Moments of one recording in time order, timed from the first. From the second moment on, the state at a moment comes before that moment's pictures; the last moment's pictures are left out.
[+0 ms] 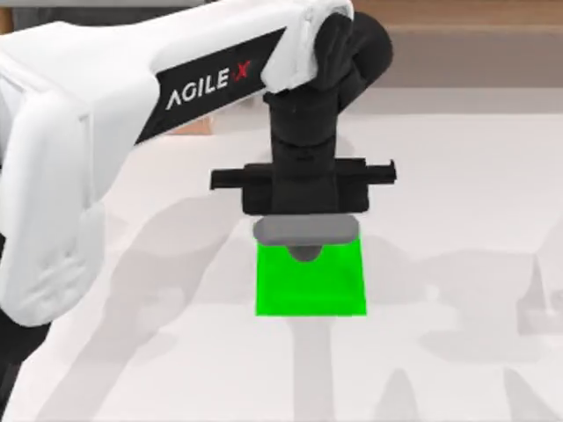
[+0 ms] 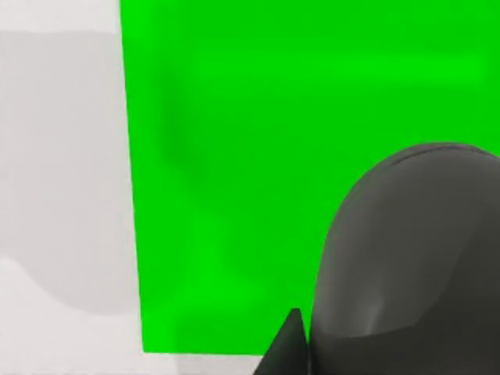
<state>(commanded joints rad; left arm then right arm) -0.71 2.29 1.98 -1.28 0.04 2.45 0.00 0.00 0.00 0.00 0.00 0.00</state>
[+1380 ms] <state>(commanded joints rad) -0.73 2.32 1.87 -1.12 0.04 2.44 0.00 0.00 0.00 0.00 0.00 0.00</state>
